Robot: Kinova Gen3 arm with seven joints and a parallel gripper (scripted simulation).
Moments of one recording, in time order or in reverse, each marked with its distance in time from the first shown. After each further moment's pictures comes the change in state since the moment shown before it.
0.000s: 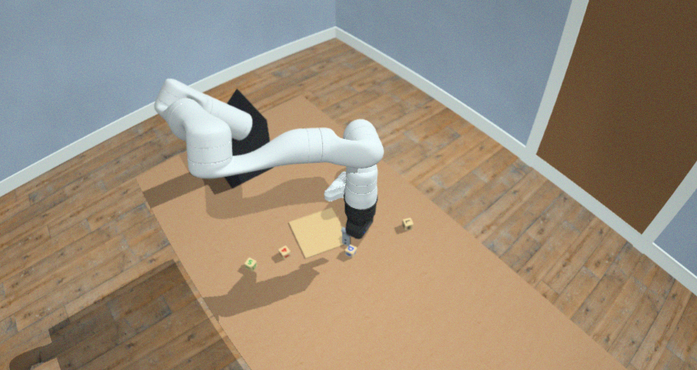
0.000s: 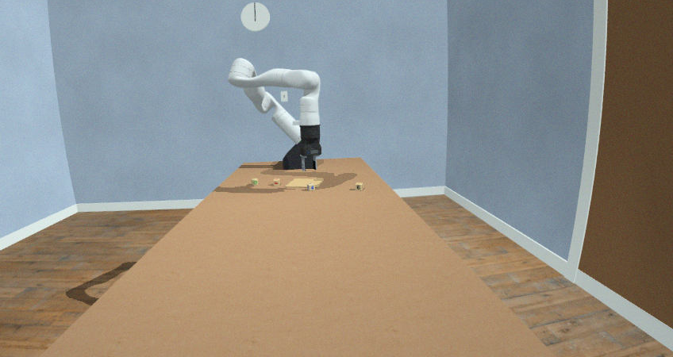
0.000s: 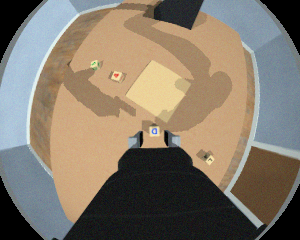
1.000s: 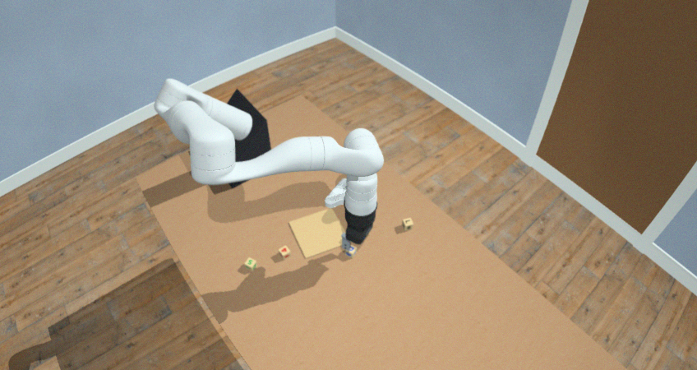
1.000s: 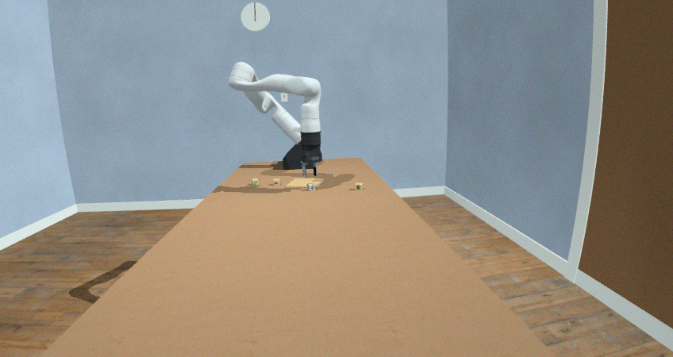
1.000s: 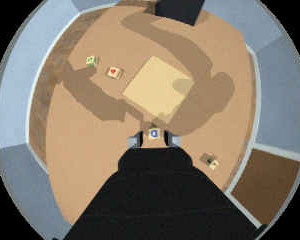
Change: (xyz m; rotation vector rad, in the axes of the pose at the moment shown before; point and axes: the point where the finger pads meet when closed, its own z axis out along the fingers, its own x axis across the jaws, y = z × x) arm 0.001 -0.001 0.026 0.005 0.000 -0.011
